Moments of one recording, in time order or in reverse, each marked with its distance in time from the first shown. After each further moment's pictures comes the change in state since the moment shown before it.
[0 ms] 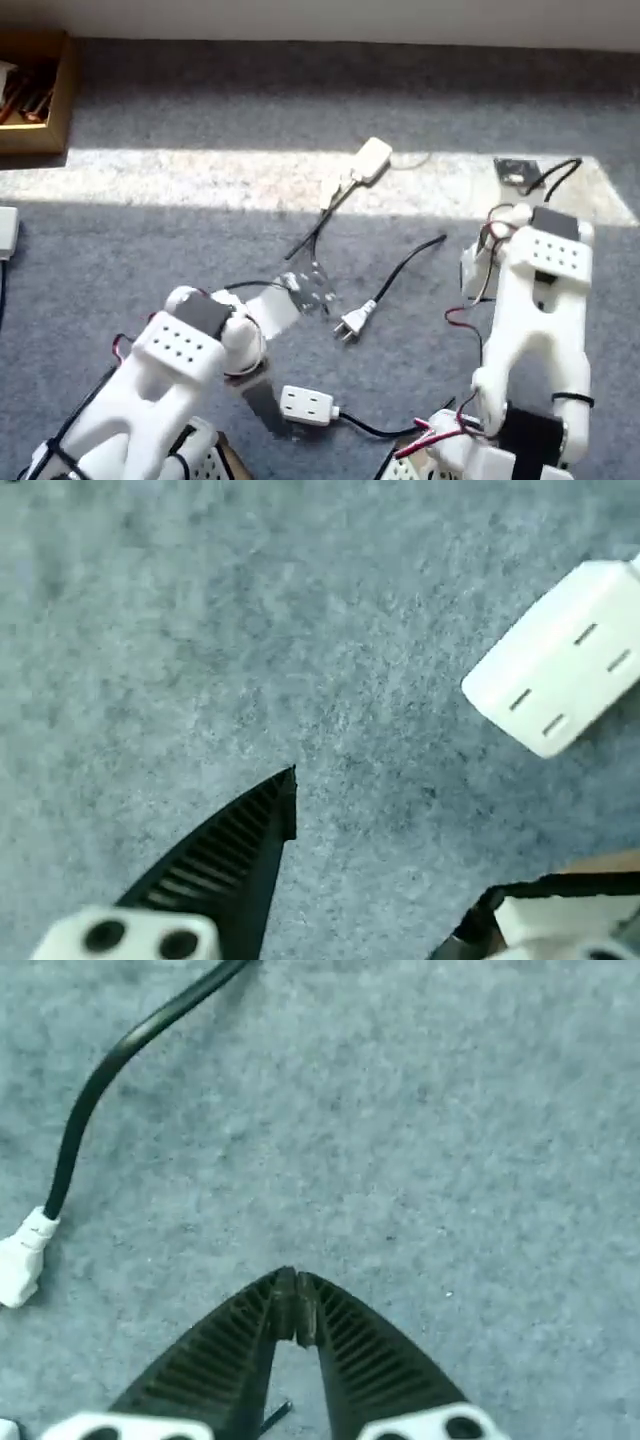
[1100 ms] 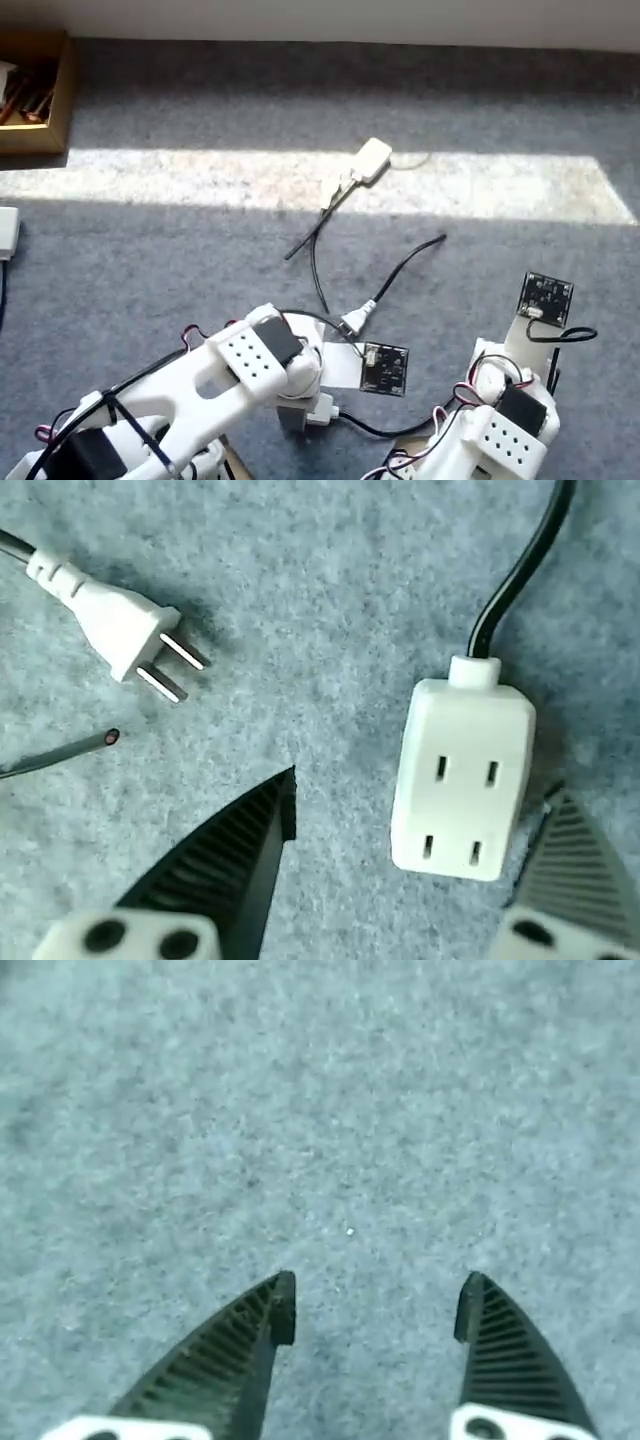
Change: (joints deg) left arm 21.0 10.3 0.5 -16.6 -9.0; right arm 18.2 -61.7 56.2 -18.3 2.5
